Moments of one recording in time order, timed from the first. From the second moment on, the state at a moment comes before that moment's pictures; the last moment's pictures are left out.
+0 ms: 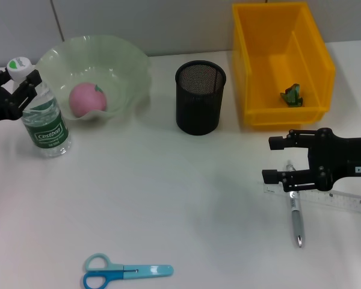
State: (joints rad) left arm -0.46 -2.07 0.68 0.48 1.44 1.20 -0.96; right arm 0.47 2.04 -0.59 -0.78 -2.11 -1.73 1.35
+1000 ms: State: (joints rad) left arm -0.46 -2.06 0.68 0.48 1.44 1.20 -0.96; right arm 0.48 2.04 -0.59 -0.78 -2.11 -1.73 1.35
